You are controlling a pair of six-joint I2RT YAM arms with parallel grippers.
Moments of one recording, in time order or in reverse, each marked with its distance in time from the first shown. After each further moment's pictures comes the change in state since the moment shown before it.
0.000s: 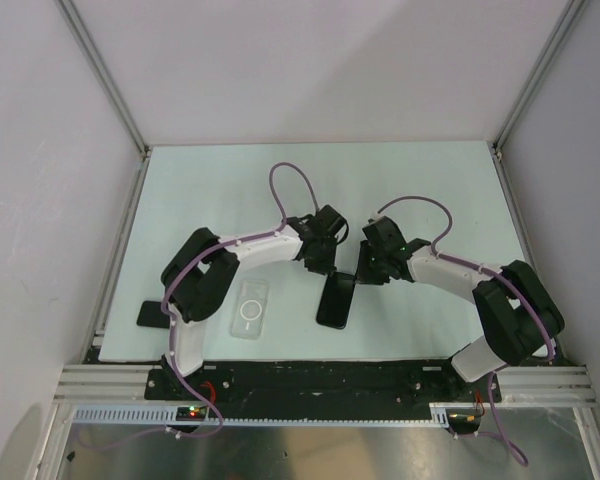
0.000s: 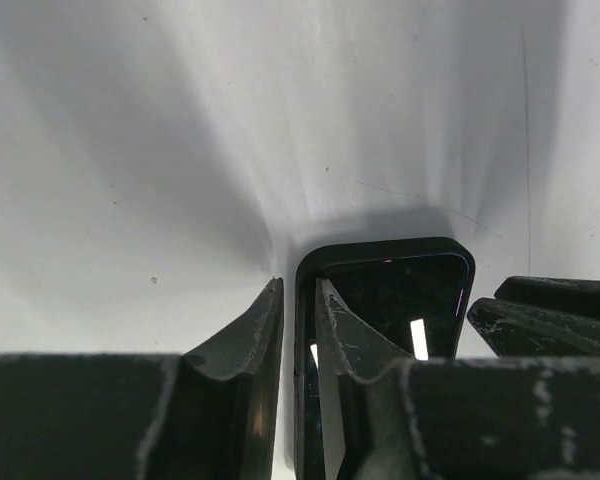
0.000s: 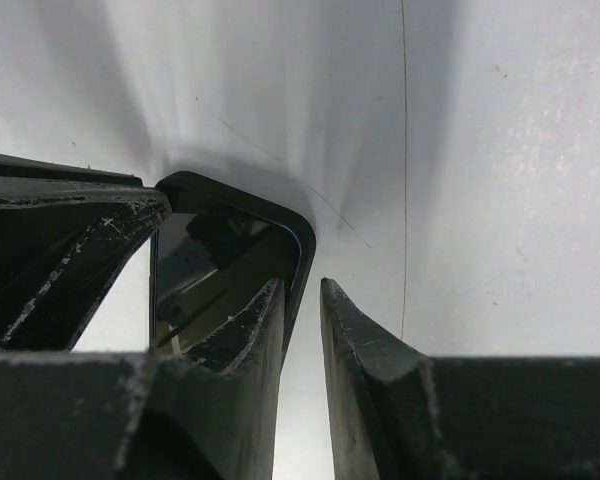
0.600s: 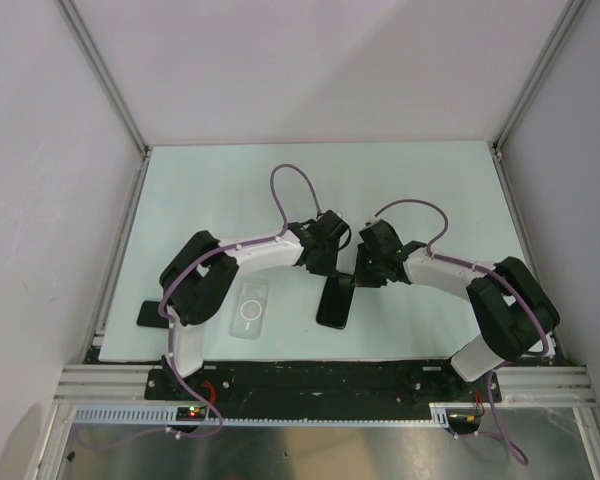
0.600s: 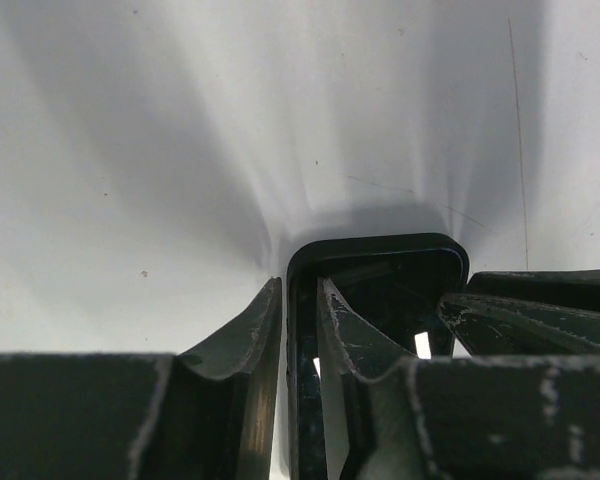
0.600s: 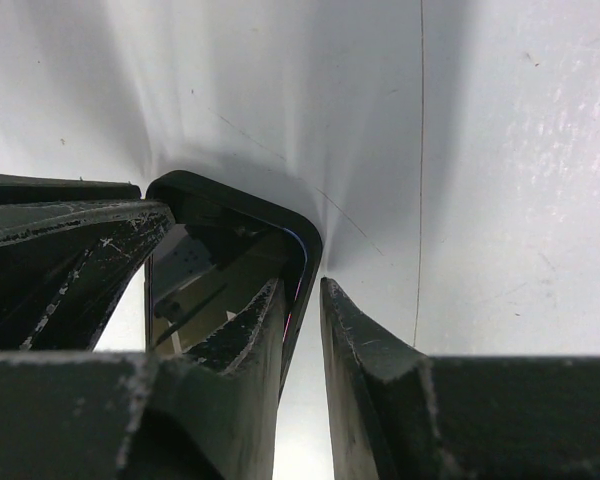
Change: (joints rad) left arm -0.032 -0.024 -0.043 0.054 -0.053 -0.017; right arm 0.020 0.031 -0.015 0.037 -0.002 0.021
